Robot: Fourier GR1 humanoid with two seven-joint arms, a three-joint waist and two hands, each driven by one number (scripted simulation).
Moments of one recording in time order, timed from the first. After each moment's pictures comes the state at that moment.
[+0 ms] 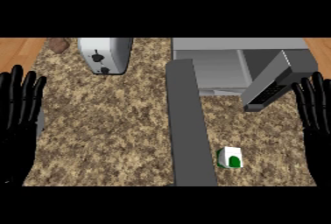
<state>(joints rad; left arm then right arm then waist) -0.02 0.09 0.03 -2.10 -0.01 -0.01 0.00 0.03 -0.11 0.01 -2.10 0.02 0.01 -0.02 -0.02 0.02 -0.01</state>
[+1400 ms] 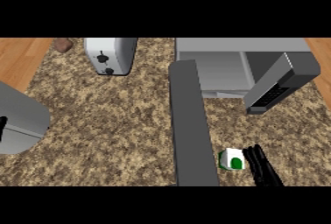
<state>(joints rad) 0.28 0.10 0.21 -2.23 0.26 -0.15 0.04 0.47 -0.11 0.54 -2.31 0.29 -0.10 -0.06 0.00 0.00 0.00</state>
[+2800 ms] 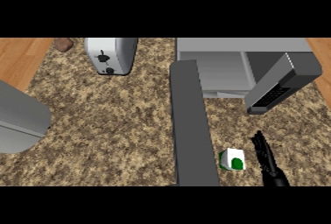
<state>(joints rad) 0.43 0.06 0.41 -2.30 0.42 -0.36 0.03 0.33 -0.12 0.17 -1.57 0.05 -0.10 -0.53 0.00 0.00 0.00</state>
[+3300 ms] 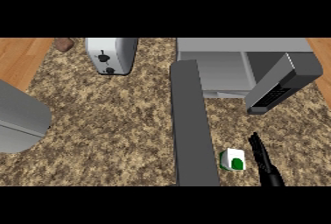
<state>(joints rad) 0.47 0.02 0.45 -2.30 0.44 -0.43 0.01 0.22 -0.12 0.10 -1.27 0.04 -0.04 -0.71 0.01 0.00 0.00</state>
